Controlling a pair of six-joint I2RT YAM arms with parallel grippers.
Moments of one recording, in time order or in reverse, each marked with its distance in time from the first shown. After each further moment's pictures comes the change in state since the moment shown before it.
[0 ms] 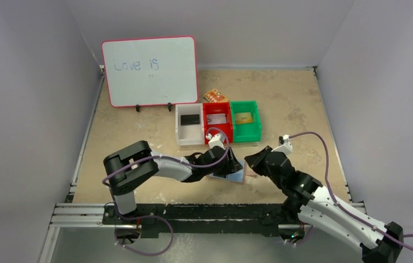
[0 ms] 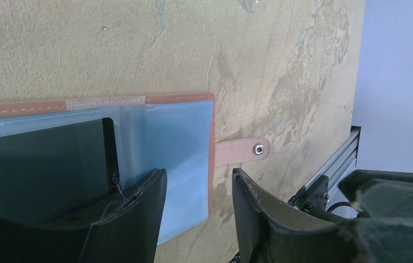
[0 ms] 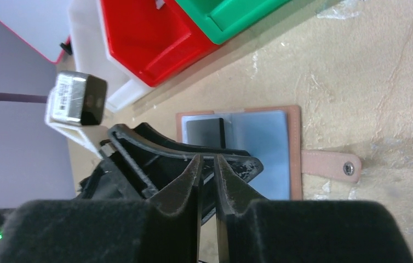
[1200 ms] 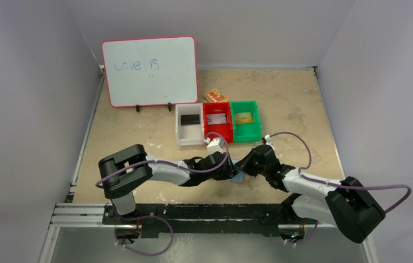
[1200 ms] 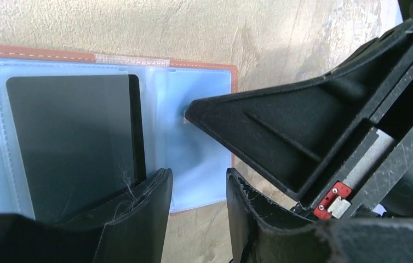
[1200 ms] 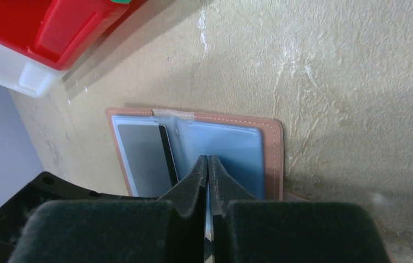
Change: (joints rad) left arm -0.056 -0.056 -0.031 -0.097 -0.092 -0.009; right arm -0.194 0.568 -0.146 0.545 -0.374 -0.054
